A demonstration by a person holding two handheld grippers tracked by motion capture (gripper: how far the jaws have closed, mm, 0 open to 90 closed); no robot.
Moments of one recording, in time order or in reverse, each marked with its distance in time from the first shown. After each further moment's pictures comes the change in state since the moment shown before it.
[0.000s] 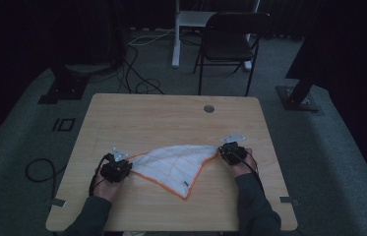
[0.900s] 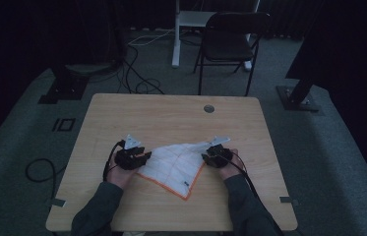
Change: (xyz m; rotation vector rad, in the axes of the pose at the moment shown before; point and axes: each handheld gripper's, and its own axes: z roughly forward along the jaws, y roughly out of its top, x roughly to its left) left arm -0.021 0.059 0.012 -0.132 -0.189 0.039; right arm 0.039 0.014 0.012 0.009 0.138 -0.056
